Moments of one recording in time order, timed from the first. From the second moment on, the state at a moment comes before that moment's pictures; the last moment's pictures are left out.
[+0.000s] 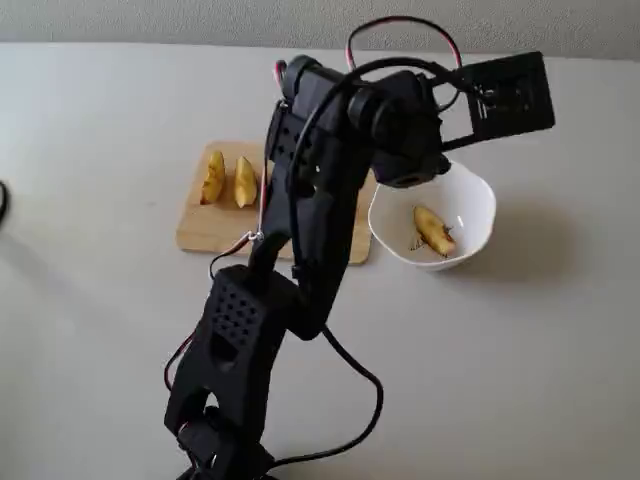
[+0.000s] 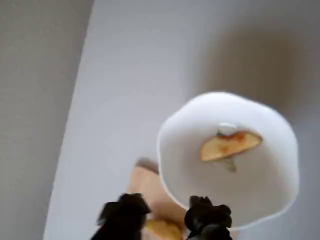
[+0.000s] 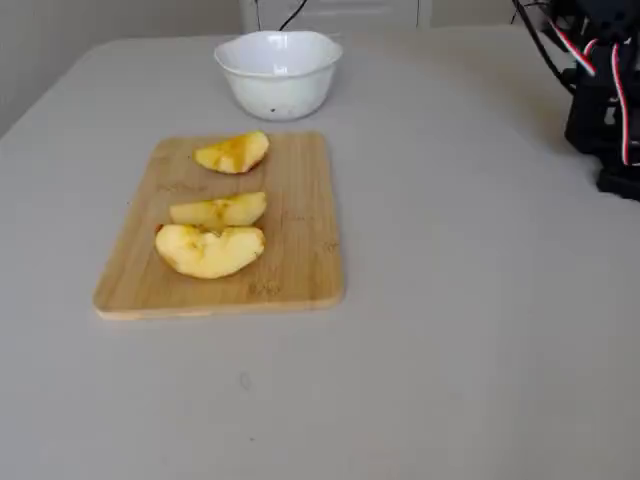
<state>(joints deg) 8.6 51.6 1.4 102.1 -35.4</state>
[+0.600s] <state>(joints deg) -14.3 118.5 11.5 102.1 -12.2</state>
